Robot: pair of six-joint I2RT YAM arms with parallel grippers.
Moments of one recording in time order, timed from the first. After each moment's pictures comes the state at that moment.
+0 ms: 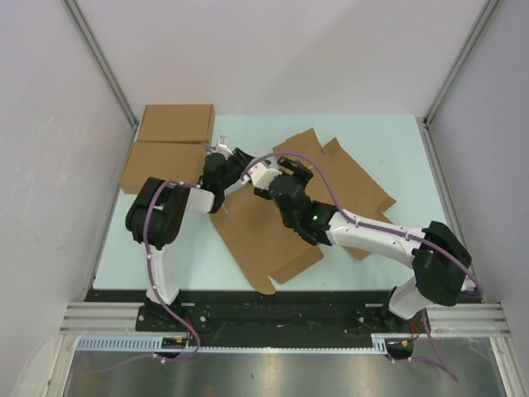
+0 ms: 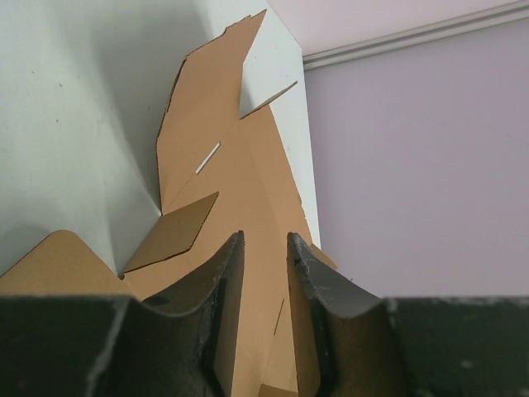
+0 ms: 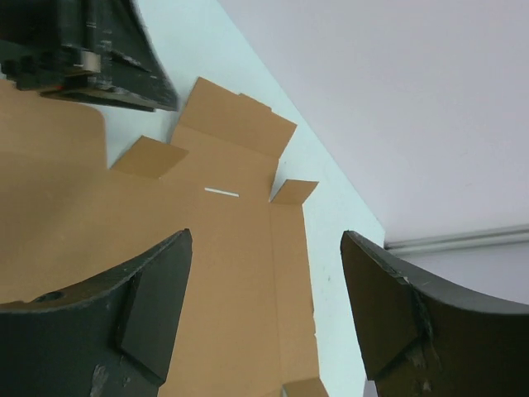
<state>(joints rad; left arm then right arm) -0.34 1.99 0.96 0.86 0.39 -1.17 1.02 1.55 1.11 0.15 0.78 -0.63</state>
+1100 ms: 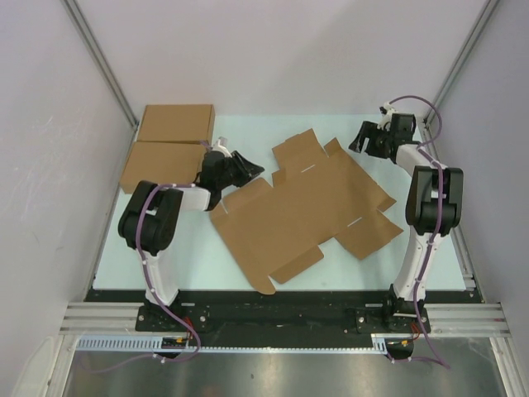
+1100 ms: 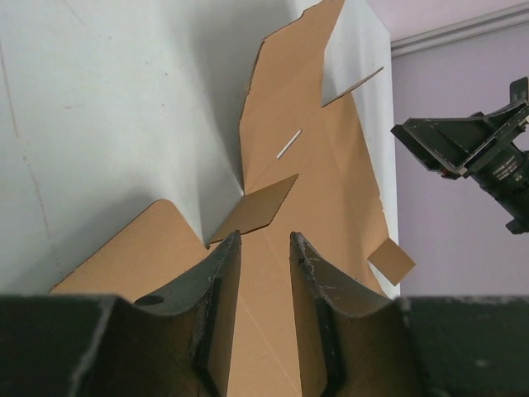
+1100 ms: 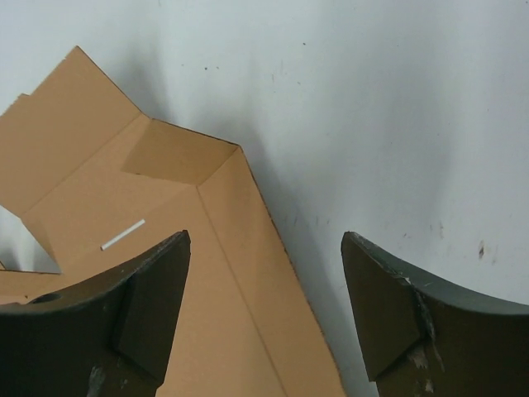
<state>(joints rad) -0.32 1.91 0.96 0.59 0.32 -0.96 -0.07 2.08 1.53 -0.09 -0.39 0.21</state>
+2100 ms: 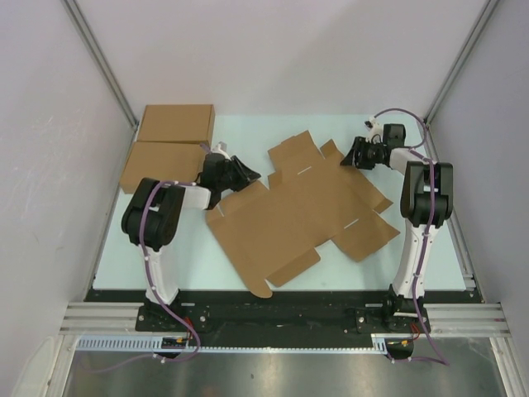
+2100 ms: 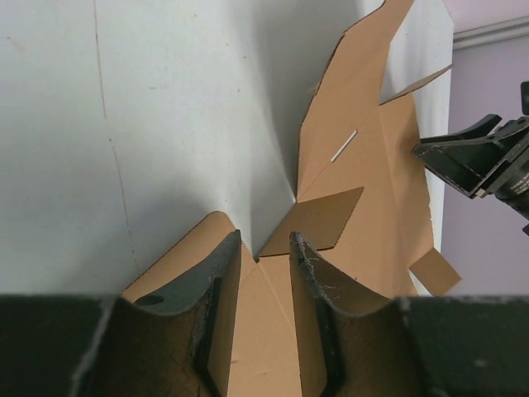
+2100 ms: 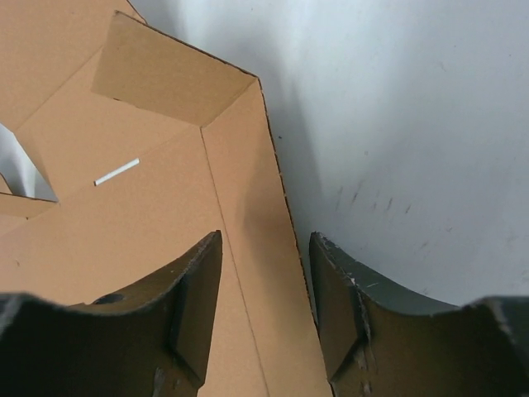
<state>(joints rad) -0.30 1.96 0.98 0.50 0.29 -0.90 -0.07 2.23 1.58 -0.17 -0.64 0.11</state>
